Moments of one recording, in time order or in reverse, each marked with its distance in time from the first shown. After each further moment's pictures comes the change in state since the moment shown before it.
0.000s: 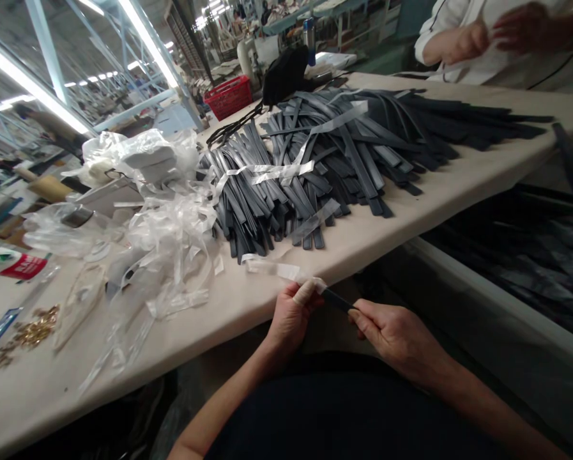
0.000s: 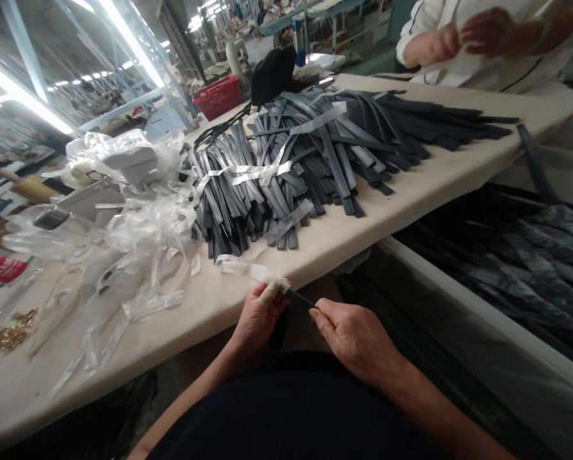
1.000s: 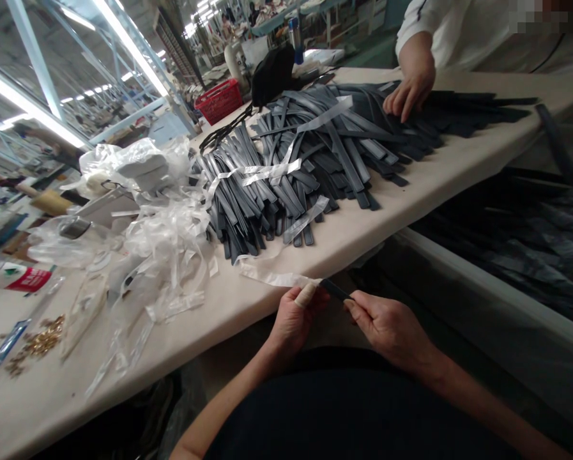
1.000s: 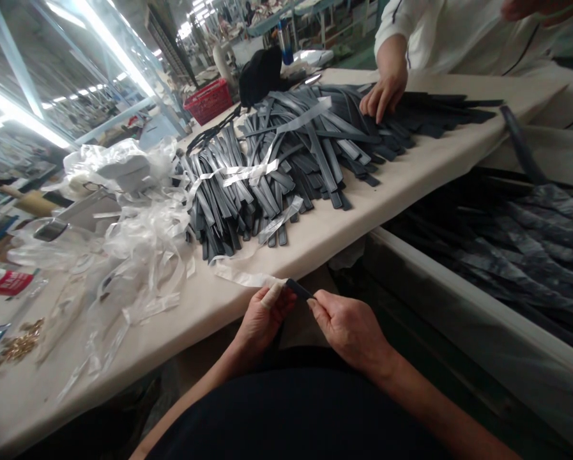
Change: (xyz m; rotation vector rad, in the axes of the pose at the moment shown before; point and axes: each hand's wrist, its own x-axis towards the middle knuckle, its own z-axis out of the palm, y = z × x) left_hand -0.005 -0.019 0.005 0.020 0.042 -0.096; right_hand -0.003 0.018 0.017 -0.051 0.196 -0.050
